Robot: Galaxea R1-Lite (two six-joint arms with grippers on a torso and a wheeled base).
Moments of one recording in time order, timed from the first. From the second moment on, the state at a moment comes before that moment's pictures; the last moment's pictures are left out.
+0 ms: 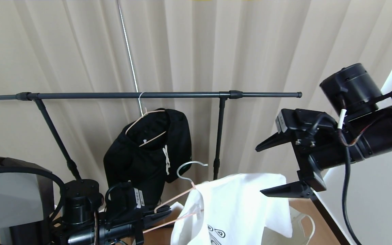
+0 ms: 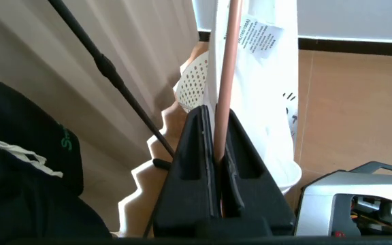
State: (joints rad) left arm -0.39 2.09 -0.15 -1.57 -0.67 0.51; right arm 0.46 1.66 -1.29 0.54 0.49 -0.82
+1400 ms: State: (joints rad) left arm -0.44 2.03 -0.11 -1.57 -0.67 0.53; right arm 0.55 1.86 -1.35 0.53 0.47 -0.82
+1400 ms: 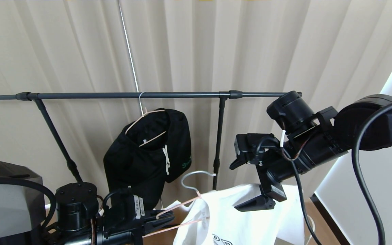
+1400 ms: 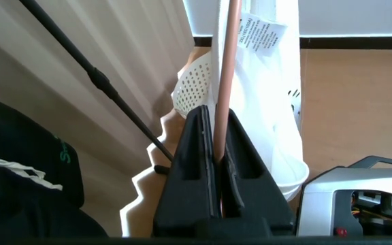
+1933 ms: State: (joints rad) left arm -0.45 2.02 -0.11 -1.57 -0.67 0.53; right arm 0.55 1.85 -1.38 0.53 0.45 -0.82
